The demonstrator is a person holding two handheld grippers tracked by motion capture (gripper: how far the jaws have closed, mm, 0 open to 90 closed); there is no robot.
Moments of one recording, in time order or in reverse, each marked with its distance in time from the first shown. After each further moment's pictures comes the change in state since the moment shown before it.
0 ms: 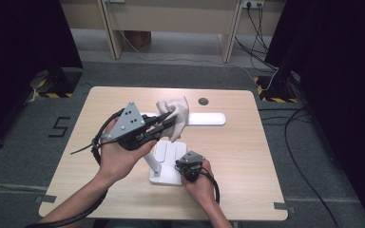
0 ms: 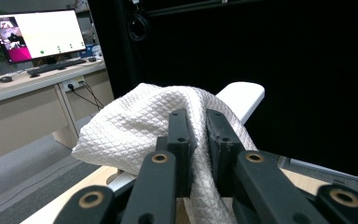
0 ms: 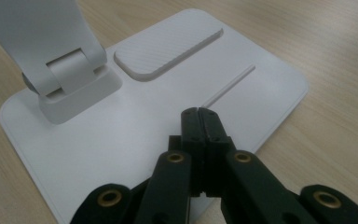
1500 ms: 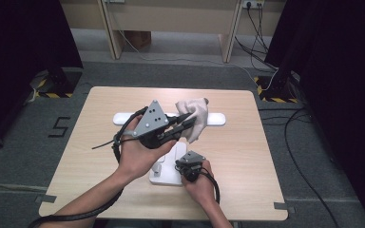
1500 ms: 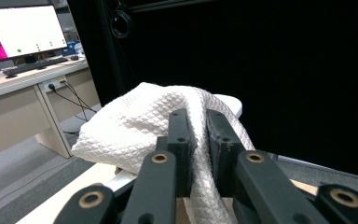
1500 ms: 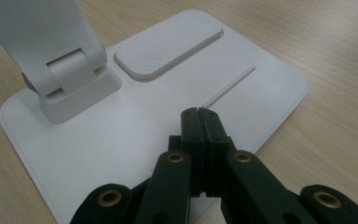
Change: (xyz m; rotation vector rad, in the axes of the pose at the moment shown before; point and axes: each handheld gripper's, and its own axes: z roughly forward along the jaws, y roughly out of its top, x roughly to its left) left arm -0.020 0.010 0.035 0.021 -0.054 0.006; right arm -0.001 0.000 0.001 -0.009 0.002 -0.016
